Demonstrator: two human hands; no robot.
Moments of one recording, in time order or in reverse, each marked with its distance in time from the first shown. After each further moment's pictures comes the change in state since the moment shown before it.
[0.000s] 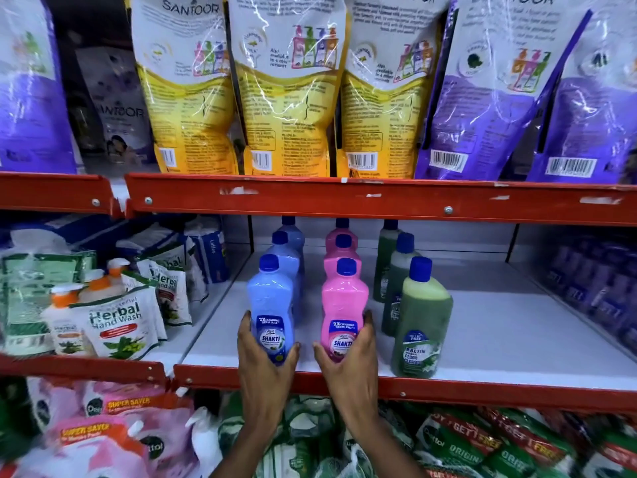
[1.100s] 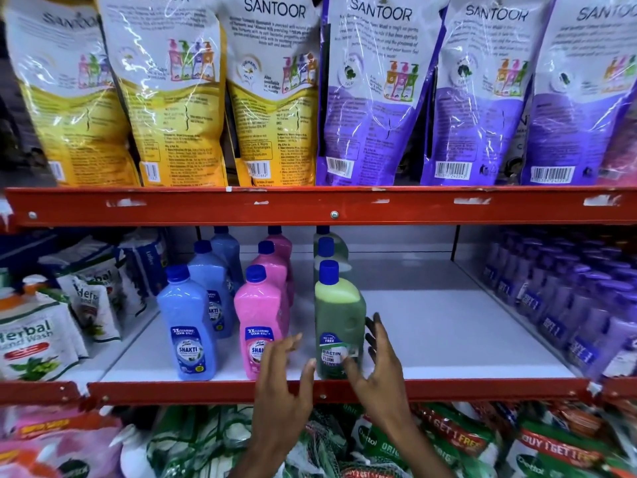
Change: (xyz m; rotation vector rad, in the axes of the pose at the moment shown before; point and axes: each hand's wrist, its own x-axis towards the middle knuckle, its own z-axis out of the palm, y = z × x) left_hand -0.088 0.086 0.081 -0.068 -0.228 0.282; right_hand 0.037 0.088 -0.153 0.143 -0.196 -0.028
